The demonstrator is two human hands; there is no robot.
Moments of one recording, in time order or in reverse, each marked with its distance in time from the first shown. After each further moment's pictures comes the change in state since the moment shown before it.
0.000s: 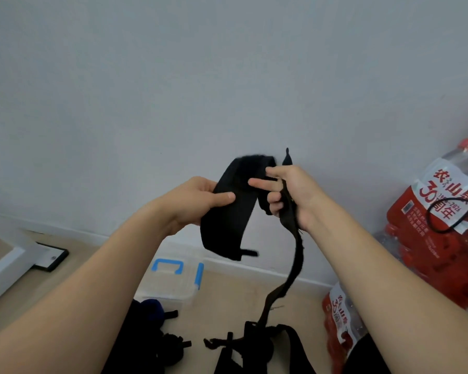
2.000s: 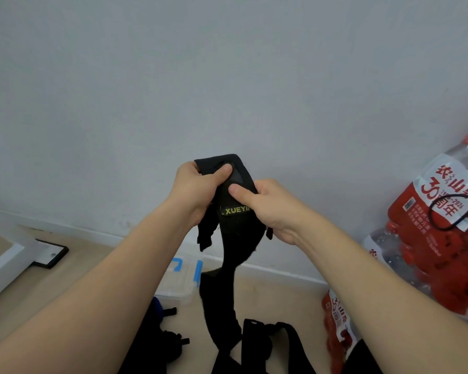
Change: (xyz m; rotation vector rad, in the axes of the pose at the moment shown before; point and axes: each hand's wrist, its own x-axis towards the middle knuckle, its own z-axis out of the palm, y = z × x) left_hand 0.015 0.016 0.031 -0.577 0.457 0.074; right_hand -0.026 0.028 0.023 -0.440 -0.183 -0.204
